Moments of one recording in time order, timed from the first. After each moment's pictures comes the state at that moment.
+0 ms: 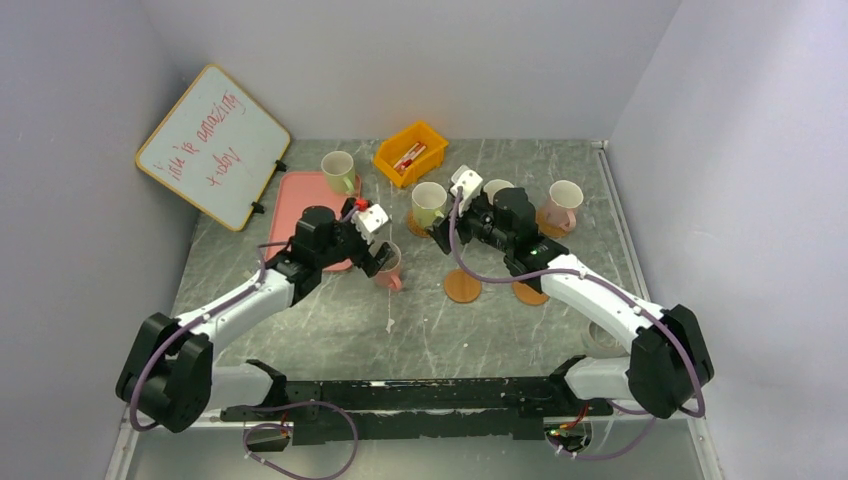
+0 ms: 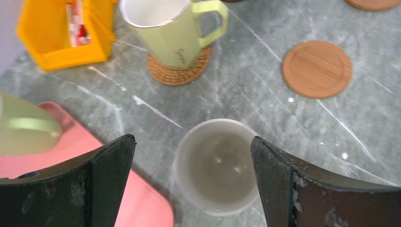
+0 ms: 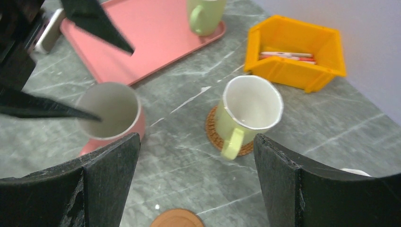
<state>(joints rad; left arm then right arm) -0.49 1.26 0.69 0.17 0.39 0.34 0.58 1.27 0.85 0.20 -0.23 -0.18</state>
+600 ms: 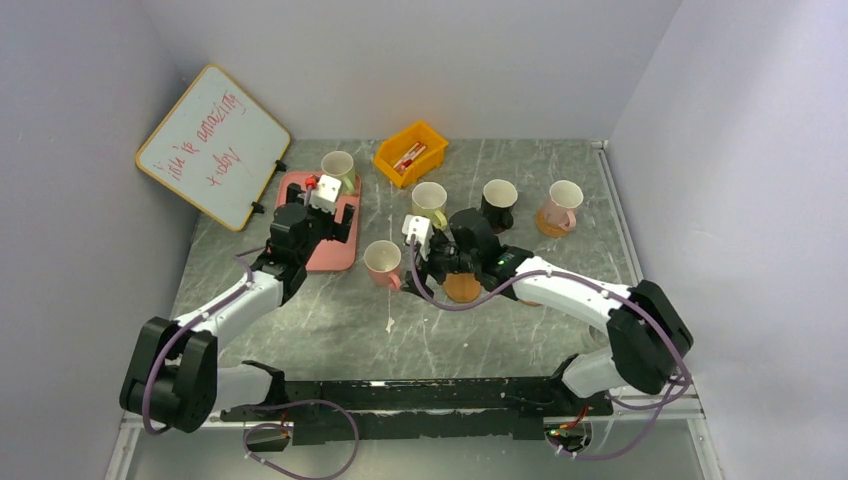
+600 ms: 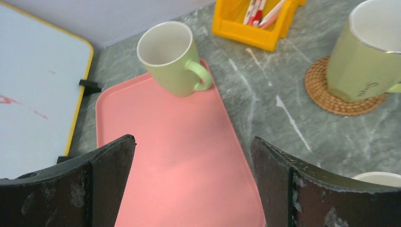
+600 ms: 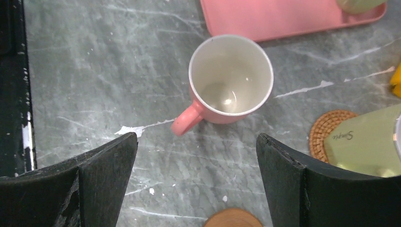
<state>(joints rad) -0.33 1.23 0.61 0.43 -0.05 0.20 0.76 1.39 0.86 0.05 -0.47 -0.33</state>
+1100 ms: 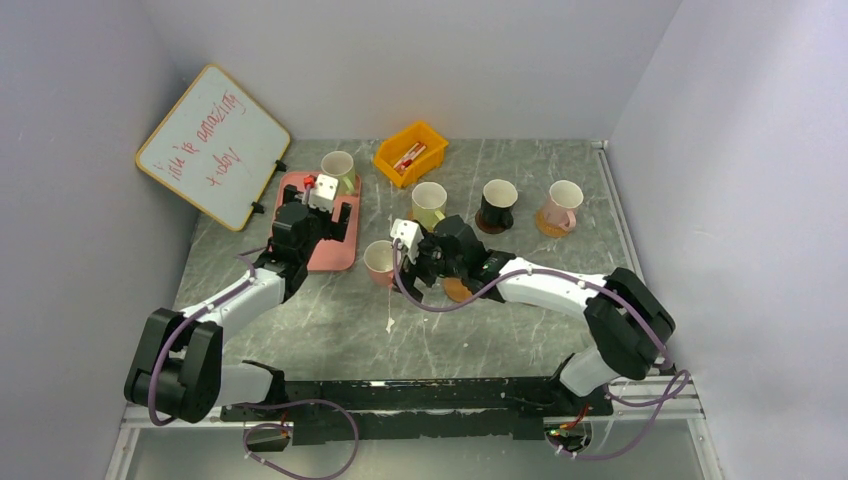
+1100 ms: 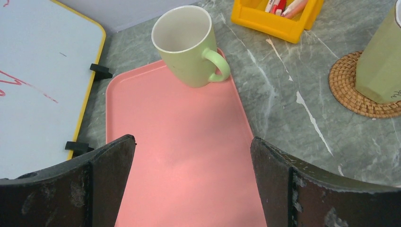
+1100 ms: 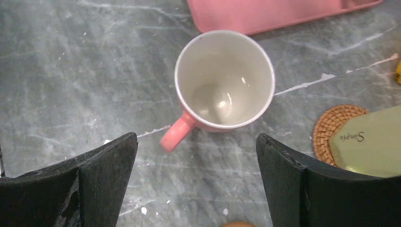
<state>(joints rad) -0.31 1.28 0.61 0.44 -0.14 0.19 0.82 1.51 0.86 0.13 -0.36 -0.31</state>
